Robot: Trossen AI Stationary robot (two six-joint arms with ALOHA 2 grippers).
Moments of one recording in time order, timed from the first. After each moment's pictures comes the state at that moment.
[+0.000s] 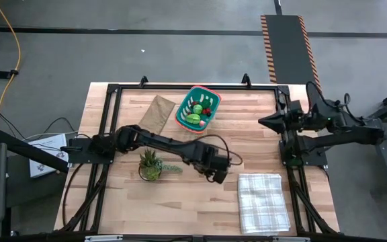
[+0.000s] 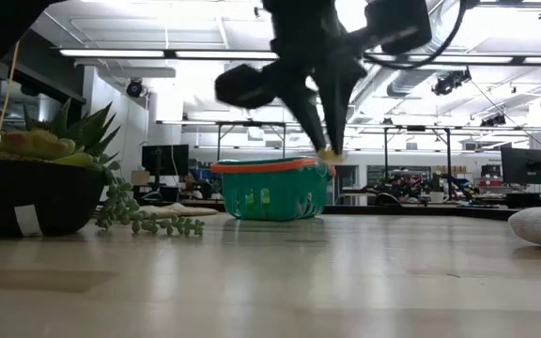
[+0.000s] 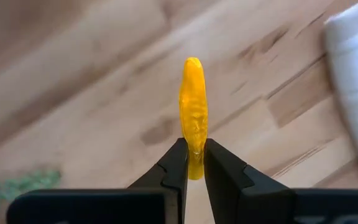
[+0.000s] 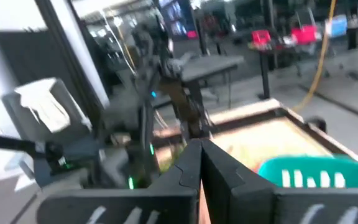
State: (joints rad) left arm -0.09 2.33 2.14 -1.15 -0.04 -1.22; right arm 0.04 0.50 0.79 -0.30 0.05 0.24
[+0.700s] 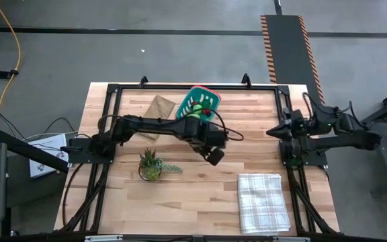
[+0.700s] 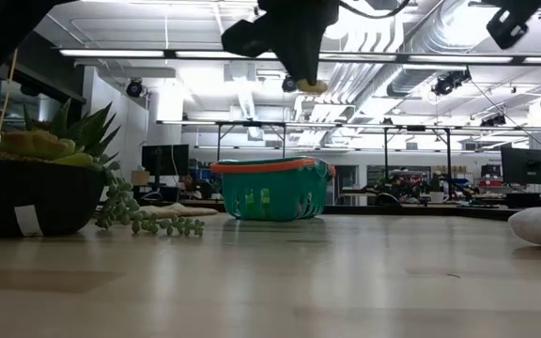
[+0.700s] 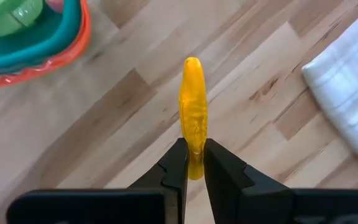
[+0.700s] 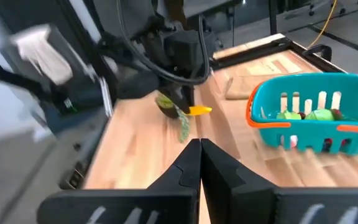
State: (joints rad) left arm 0.01 2.26 2.34 -1.42 -0.12 -0.94; right arm 0.02 0.30 0.71 -0.66 -0.03 0.28
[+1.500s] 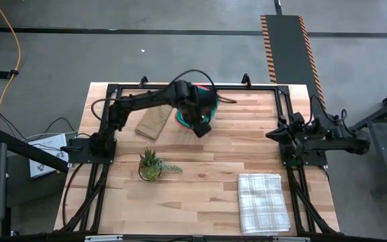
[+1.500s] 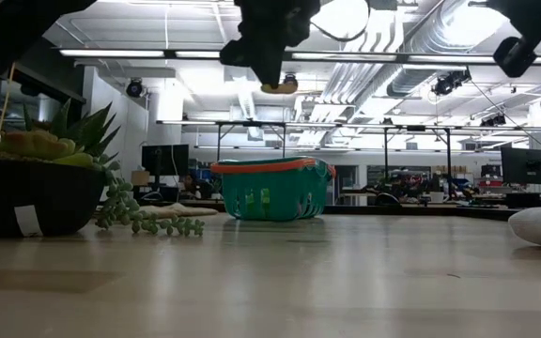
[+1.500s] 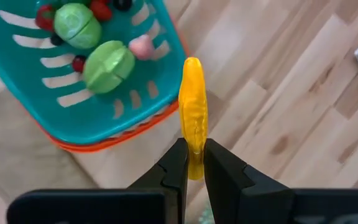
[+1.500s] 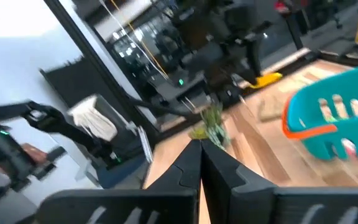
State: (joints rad) left arm 0.26 2.17 2.34 -1.54 -0.02 -0.46; right arm 0.02 0.01 0.42 -0.41 -0.06 0.53
